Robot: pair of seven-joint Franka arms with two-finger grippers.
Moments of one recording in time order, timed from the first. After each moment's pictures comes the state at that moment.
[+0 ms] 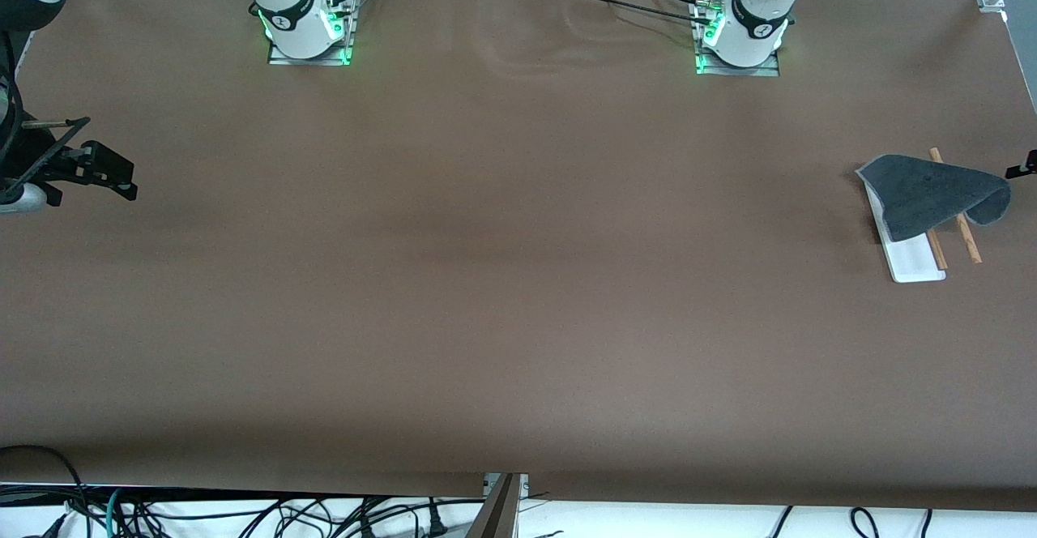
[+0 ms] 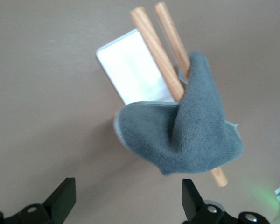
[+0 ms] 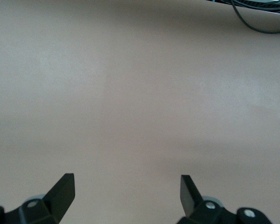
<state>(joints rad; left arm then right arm) 1.14 0.60 -0.46 -1.47 0.15 1.71 1.10 -0.01 0.10 0.00 -1.56 -0.04 1.72 -0.12</state>
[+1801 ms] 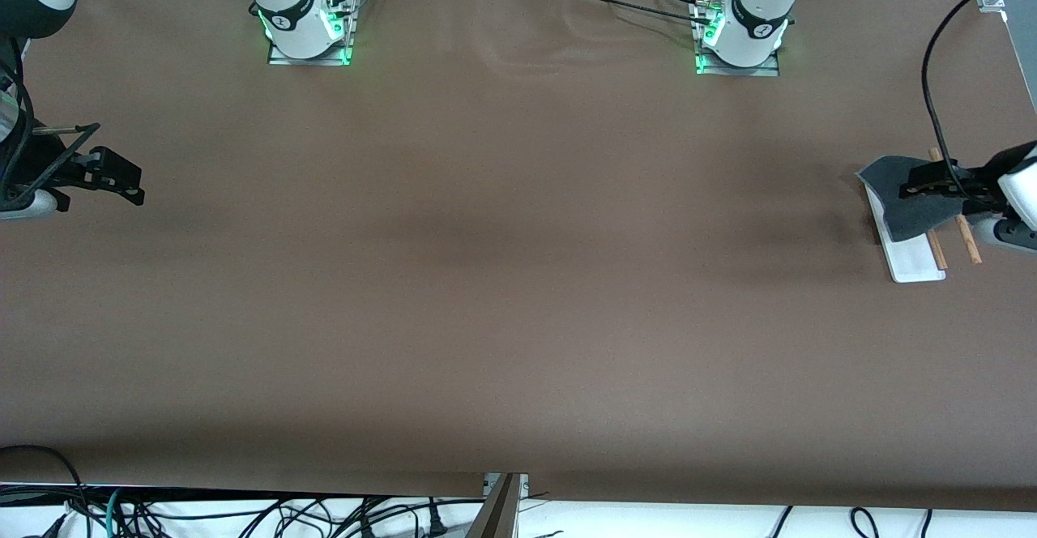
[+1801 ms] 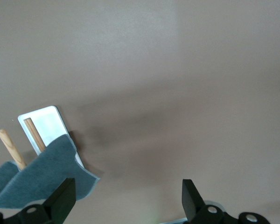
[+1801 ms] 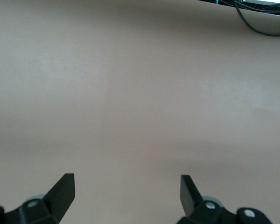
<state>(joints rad) 0.45 0.22 -0.38 -1.50 0.05 1.50 0.25 -0.01 0.11 0.01 -1.55 -0.04 1.73 -0.12</state>
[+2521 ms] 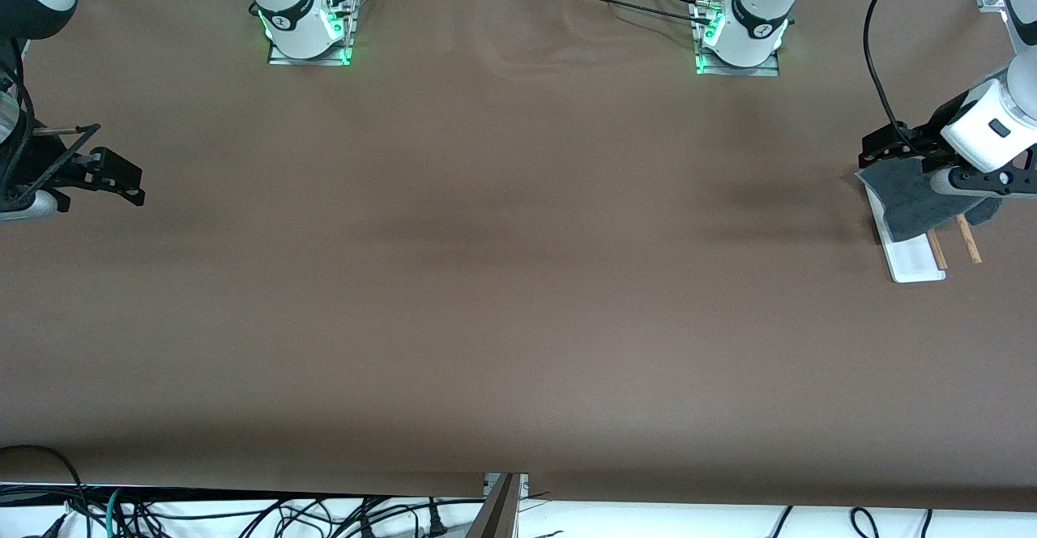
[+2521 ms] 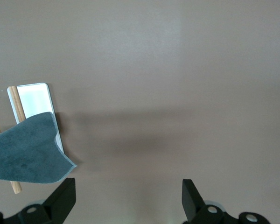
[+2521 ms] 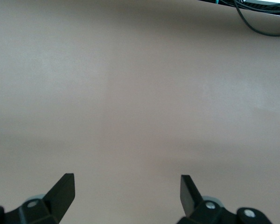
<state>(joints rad) 0.28 -0.04 -0.21 -1.83 -0.03 1.67 0.09 -0.01 0.11 0.01 -1.55 -0.04 1.73 -0.12</state>
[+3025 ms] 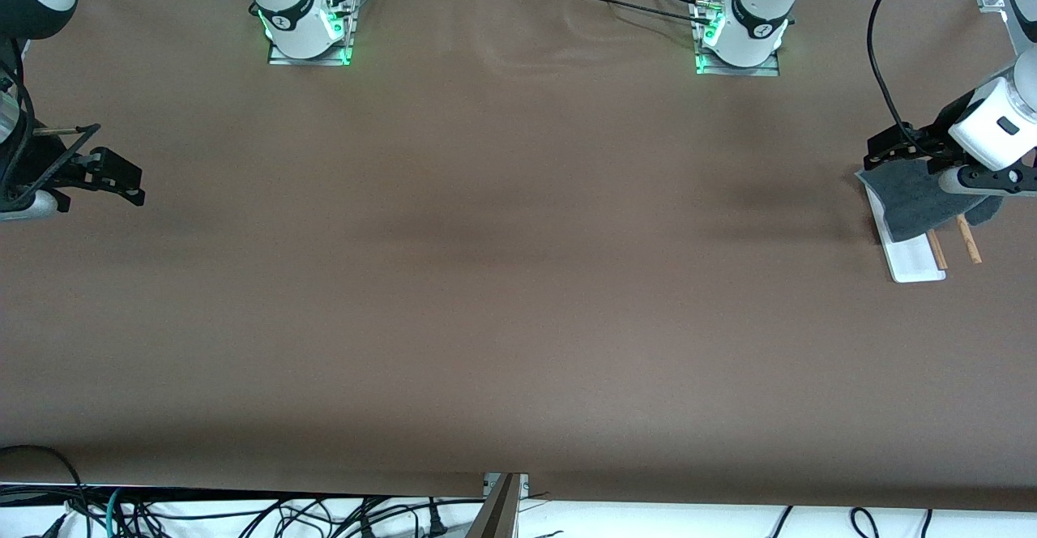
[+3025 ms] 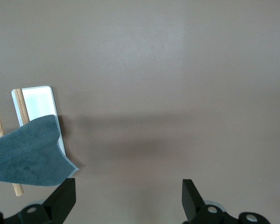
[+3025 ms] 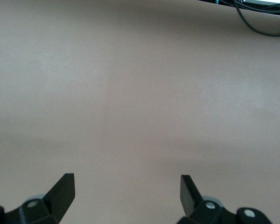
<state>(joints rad) 0.28 -0.05 -0.21 -1.84 -0.03 1.68 0.09 -0.01 0.11 0.01 -1.55 -0.04 1.73 -0.12</state>
